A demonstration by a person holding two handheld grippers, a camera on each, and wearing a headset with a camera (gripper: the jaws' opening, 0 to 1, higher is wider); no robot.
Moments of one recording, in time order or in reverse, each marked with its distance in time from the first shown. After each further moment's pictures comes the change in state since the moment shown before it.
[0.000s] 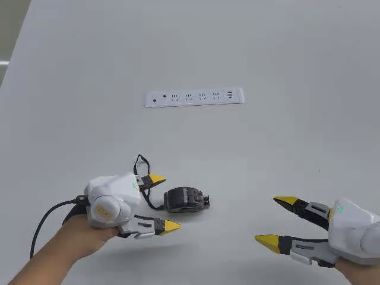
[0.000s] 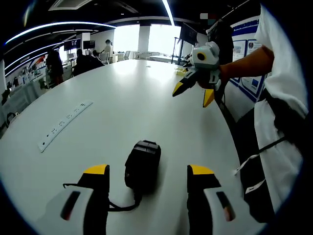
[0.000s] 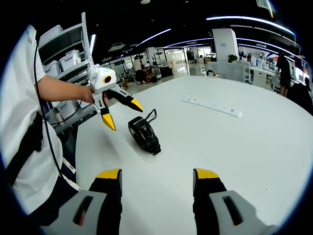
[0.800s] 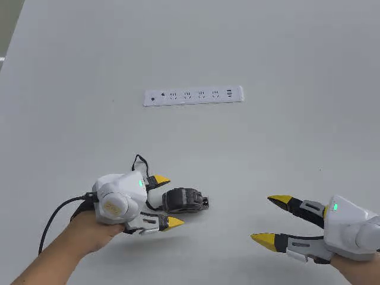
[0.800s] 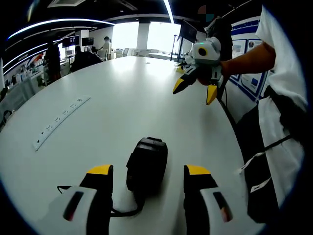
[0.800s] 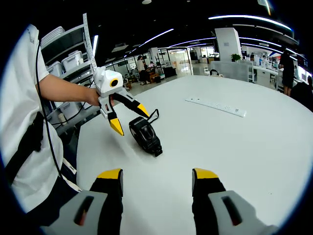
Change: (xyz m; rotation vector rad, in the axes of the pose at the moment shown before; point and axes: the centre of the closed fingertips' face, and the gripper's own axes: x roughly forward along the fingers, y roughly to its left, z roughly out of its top) left arm 0.020 0.008 -0.009 -0.009 0.021 -0.020; right arm 0.011 -0.001 0.001 0.002 -0.004 0.038
